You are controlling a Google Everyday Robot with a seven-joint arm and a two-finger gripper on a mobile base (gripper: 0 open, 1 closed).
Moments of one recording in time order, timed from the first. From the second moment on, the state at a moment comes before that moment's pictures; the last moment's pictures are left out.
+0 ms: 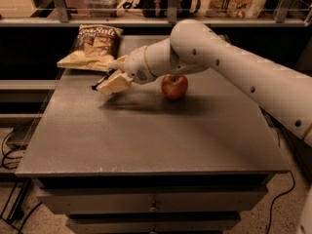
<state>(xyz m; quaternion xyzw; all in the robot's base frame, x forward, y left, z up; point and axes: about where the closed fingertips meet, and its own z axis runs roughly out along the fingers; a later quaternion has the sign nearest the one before) 0.621 0.140 0.870 -0.58 0.62 0.31 0.42</state>
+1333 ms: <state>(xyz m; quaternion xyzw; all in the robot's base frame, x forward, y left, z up) 0.699 0.116 0.874 -0.56 0.65 0.28 0.43</state>
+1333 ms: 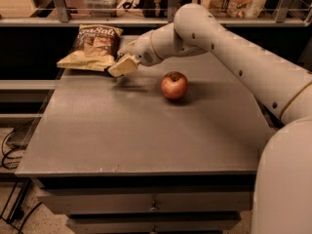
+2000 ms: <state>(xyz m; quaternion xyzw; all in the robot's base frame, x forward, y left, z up) 0.707 0.122 0.873 -0.55 0.65 0.30 0.44</state>
